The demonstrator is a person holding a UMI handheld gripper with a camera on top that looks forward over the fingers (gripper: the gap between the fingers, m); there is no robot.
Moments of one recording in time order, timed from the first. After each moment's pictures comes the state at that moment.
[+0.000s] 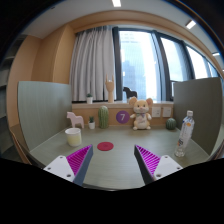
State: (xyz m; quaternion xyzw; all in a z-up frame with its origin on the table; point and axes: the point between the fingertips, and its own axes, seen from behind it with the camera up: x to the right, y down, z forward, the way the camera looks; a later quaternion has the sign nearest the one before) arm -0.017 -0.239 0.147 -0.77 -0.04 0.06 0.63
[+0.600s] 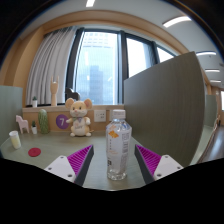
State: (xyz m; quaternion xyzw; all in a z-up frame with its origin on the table) arm 0.290 -0.149 0.121 -0.75 0.09 -0.08 0.65
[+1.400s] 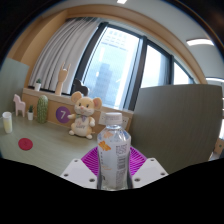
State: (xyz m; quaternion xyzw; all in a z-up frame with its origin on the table) arm 0.262 -0.079 0.138 -0.75 0.00 -0.17 0.64
